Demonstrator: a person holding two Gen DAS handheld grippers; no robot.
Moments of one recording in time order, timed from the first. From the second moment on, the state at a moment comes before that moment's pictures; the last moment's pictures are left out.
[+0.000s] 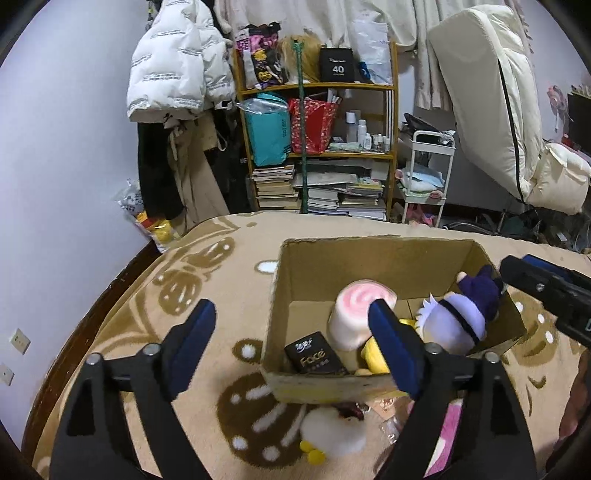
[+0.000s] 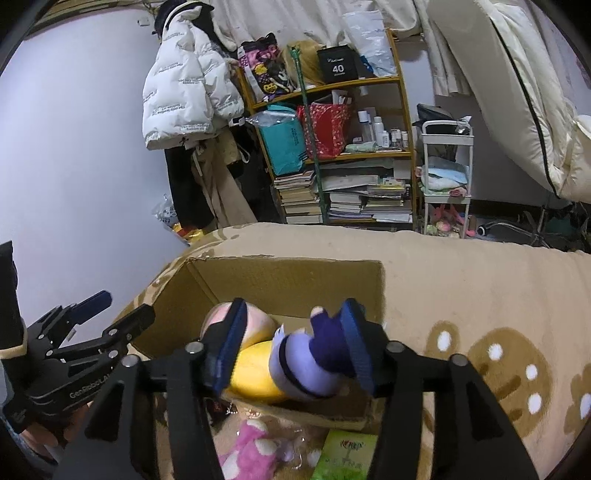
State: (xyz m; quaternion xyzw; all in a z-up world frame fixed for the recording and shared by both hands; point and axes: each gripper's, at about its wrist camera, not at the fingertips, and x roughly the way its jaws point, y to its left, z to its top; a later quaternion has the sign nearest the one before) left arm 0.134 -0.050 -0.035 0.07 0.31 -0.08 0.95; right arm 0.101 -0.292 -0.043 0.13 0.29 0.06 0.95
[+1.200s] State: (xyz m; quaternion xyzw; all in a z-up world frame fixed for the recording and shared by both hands) left arm 0.064 -0.016 -0.030 0.10 0.38 -0.04 0.92; right arm 0.019 -0.271 -0.034 0.09 0.31 0.03 0.95
